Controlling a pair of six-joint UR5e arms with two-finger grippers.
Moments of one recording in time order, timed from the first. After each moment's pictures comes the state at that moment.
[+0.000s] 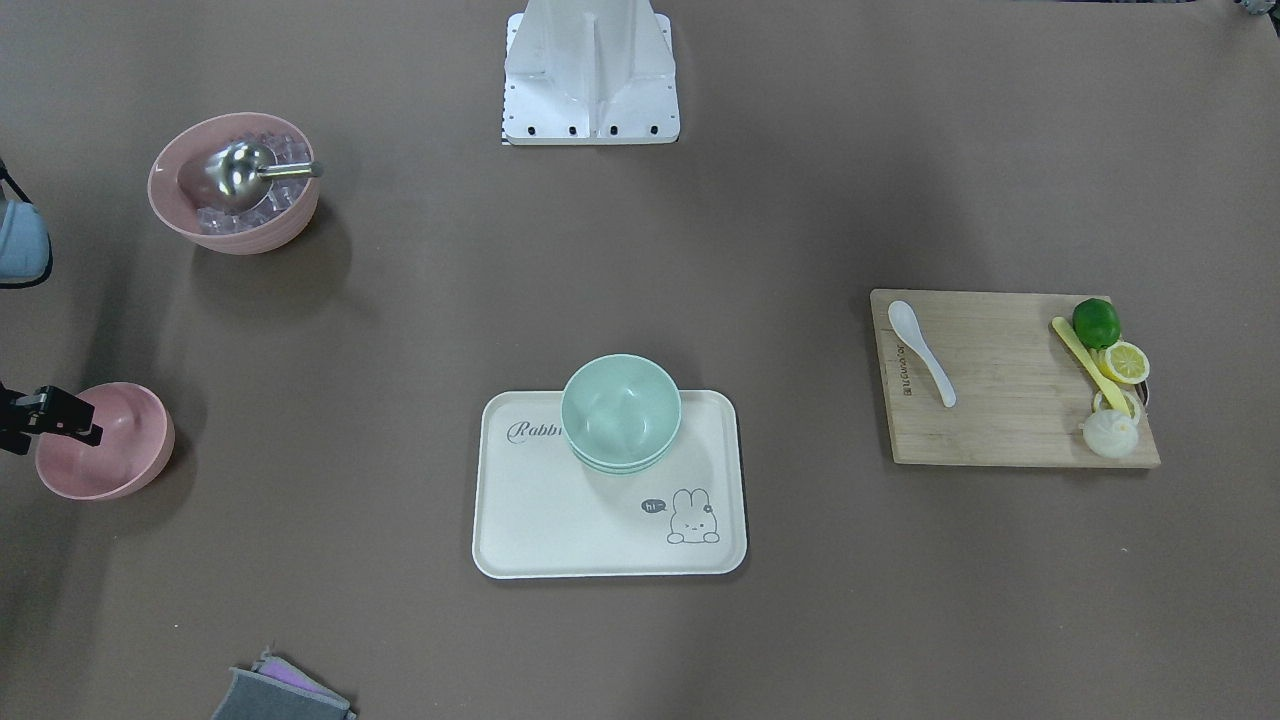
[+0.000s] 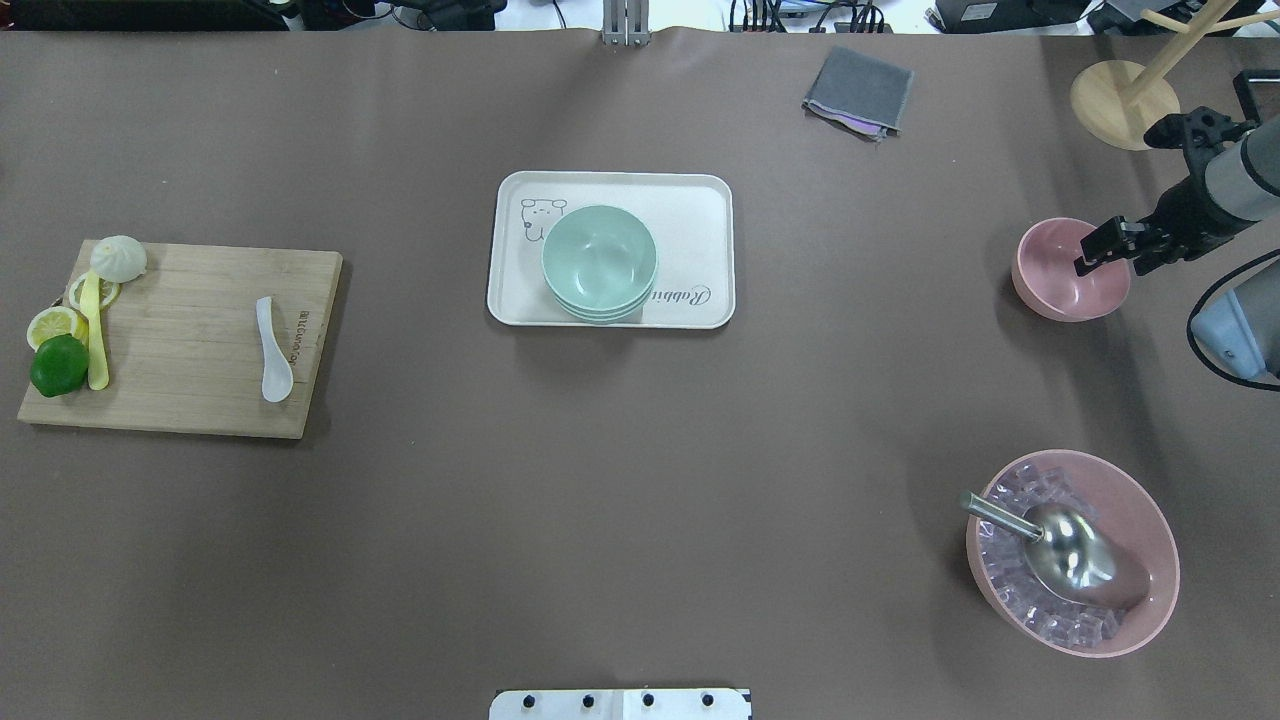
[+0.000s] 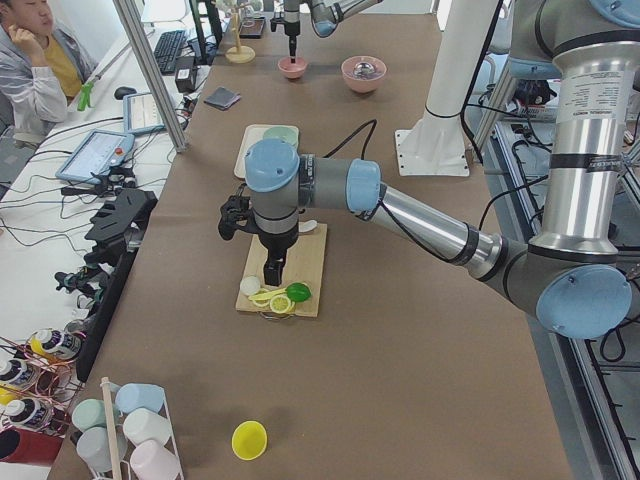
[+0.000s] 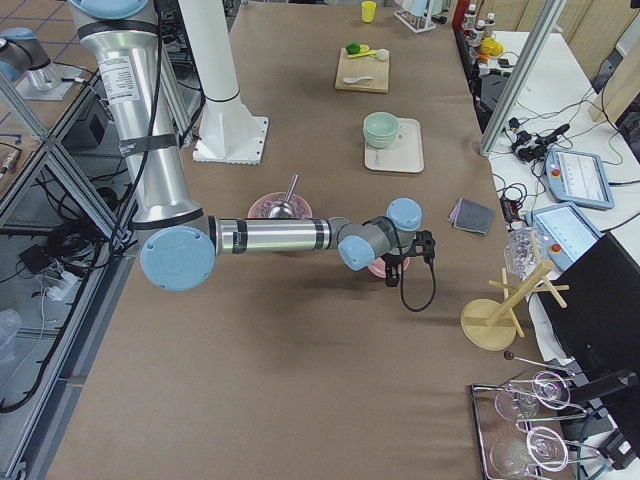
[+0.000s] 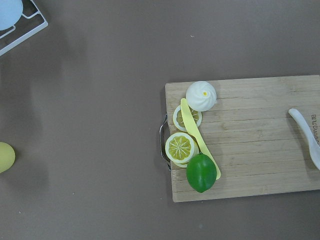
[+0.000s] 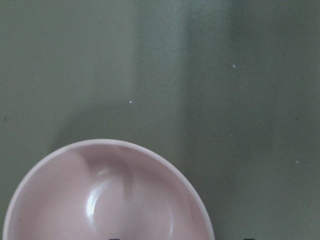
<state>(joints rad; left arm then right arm) -1.63 -1.60 -1.97 -1.19 -2.44 0.14 1.14 -1.35 1.33 -1.05 2.32 0.60</state>
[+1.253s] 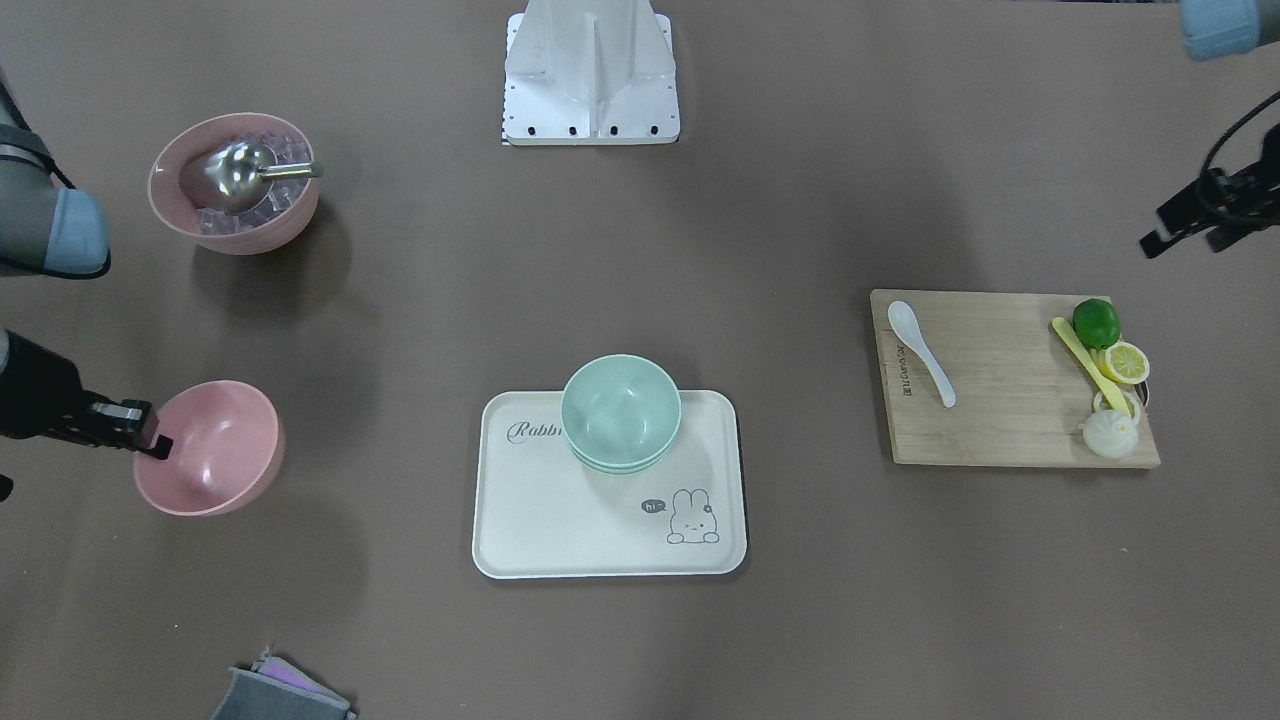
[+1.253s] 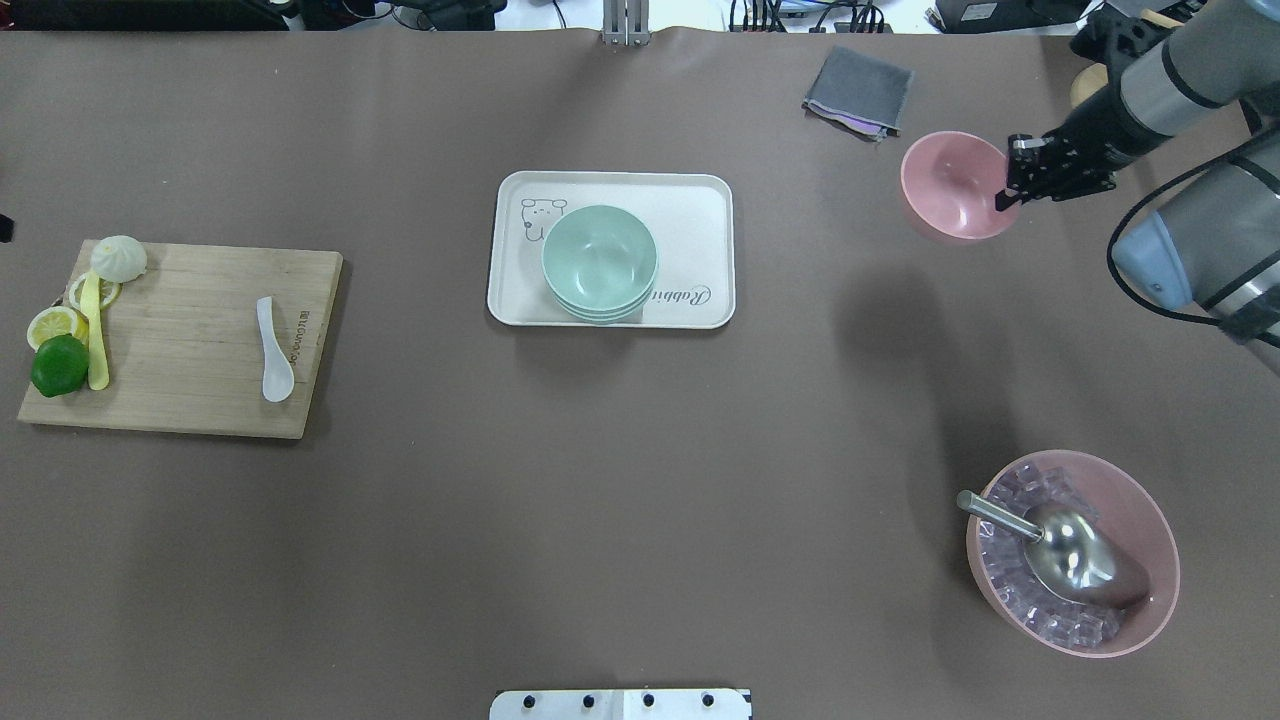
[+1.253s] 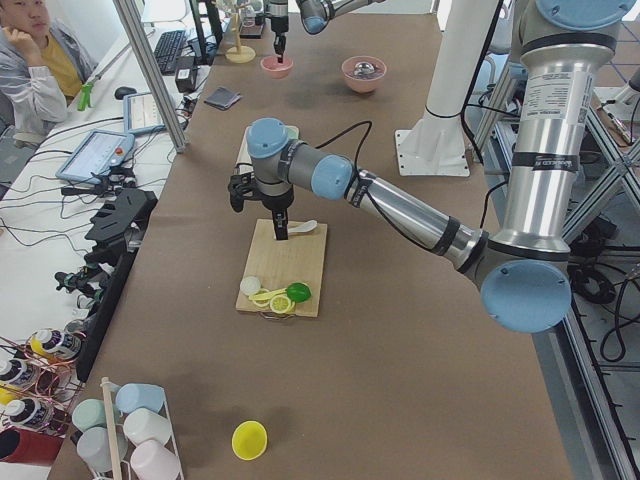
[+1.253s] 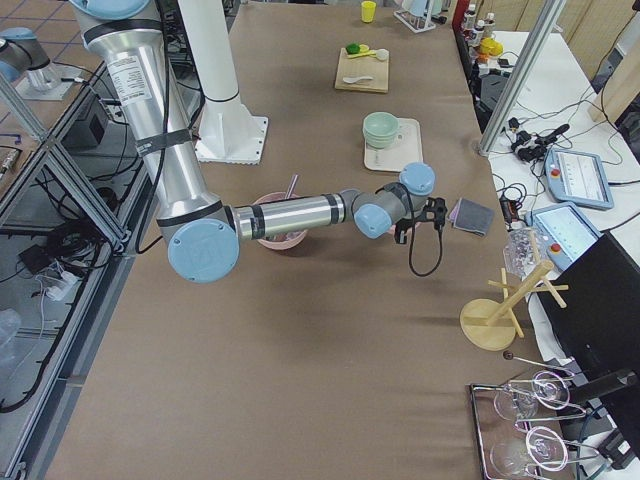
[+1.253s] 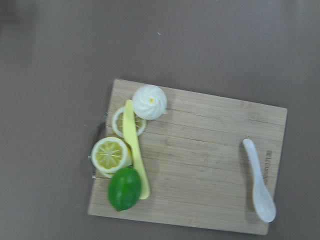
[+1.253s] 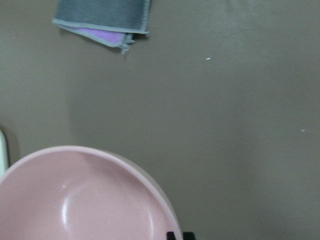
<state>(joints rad) -1.25 -1.70 -1.94 -1.48 -2.43 -0.69 1.09 -1.15 1.50 -1.19 2.40 1.02</state>
